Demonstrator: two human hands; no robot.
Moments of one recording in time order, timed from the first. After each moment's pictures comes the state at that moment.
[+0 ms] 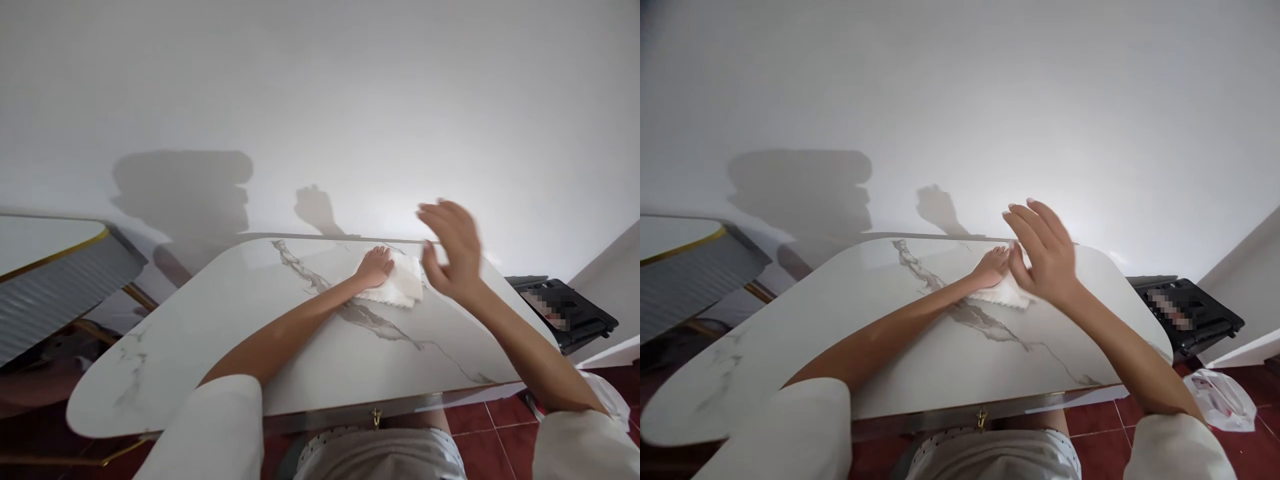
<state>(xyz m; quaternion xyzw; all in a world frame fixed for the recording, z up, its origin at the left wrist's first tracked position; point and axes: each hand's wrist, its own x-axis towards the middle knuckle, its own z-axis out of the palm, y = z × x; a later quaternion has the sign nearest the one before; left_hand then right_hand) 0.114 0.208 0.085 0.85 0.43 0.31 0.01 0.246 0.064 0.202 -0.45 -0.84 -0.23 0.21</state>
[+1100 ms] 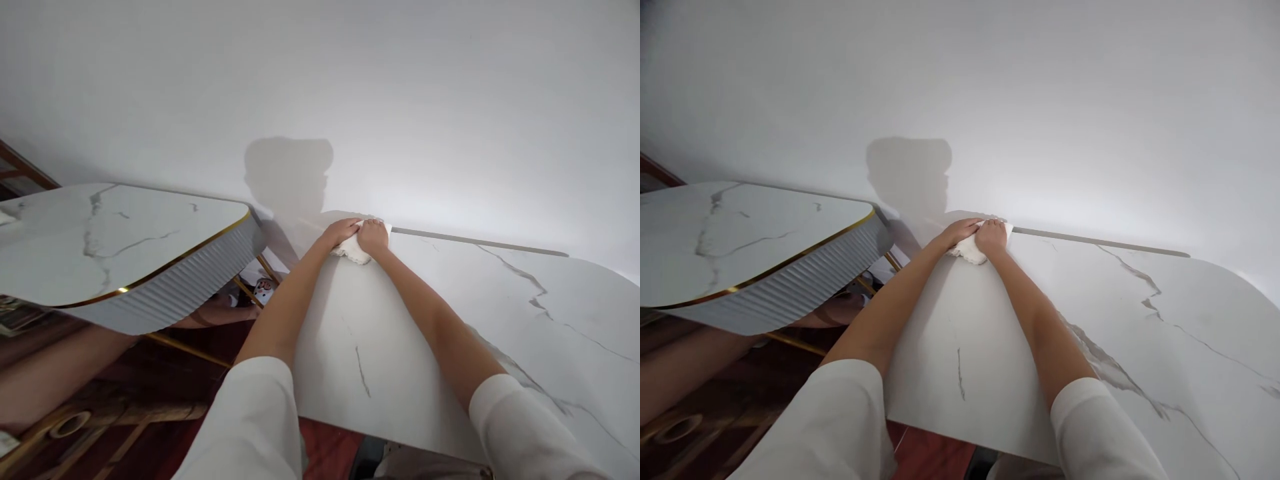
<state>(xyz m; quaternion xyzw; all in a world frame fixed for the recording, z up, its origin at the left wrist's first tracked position) -0.207 0.314 0.035 0.75 0.57 0.32 0.09 -0.076 0.317 0.046 -0.49 -0.84 -0.13 0.18</state>
